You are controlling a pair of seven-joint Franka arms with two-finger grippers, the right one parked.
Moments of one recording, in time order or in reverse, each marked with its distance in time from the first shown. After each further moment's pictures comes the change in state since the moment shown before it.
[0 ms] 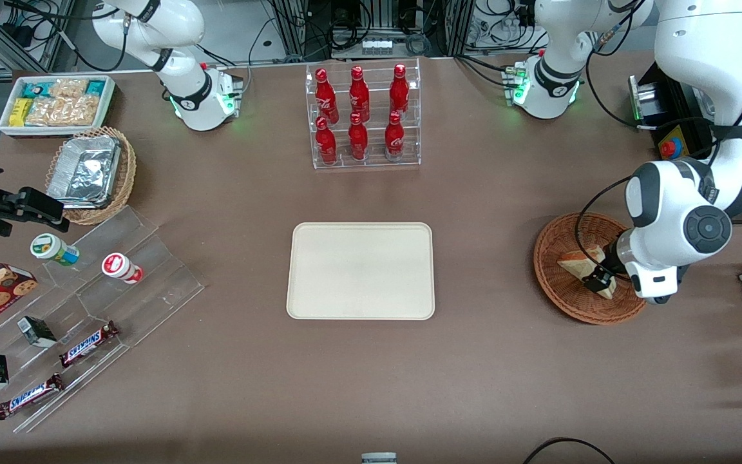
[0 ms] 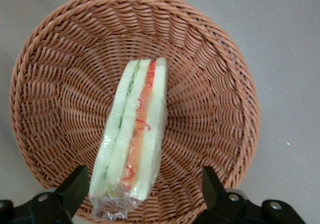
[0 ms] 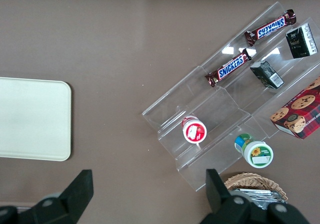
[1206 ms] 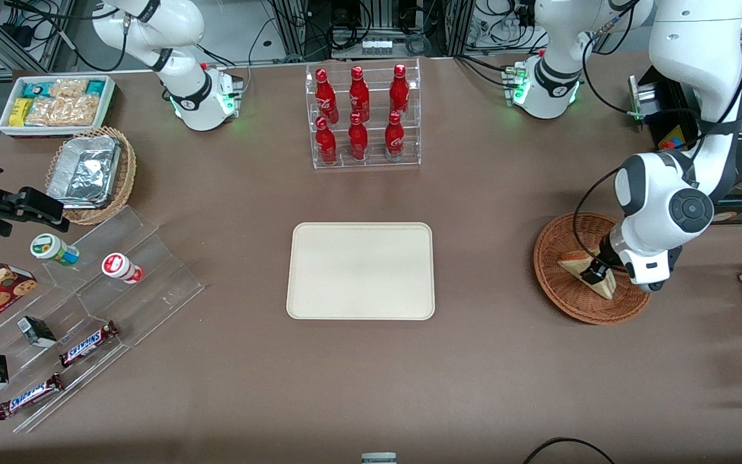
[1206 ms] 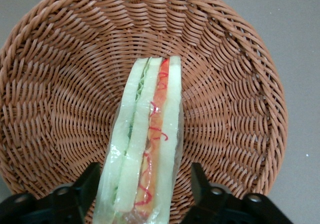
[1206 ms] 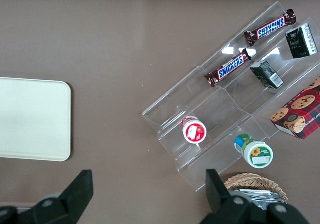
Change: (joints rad) arm -0.001 -0.026 0.005 -0.149 -0.011 0.193 -0.005
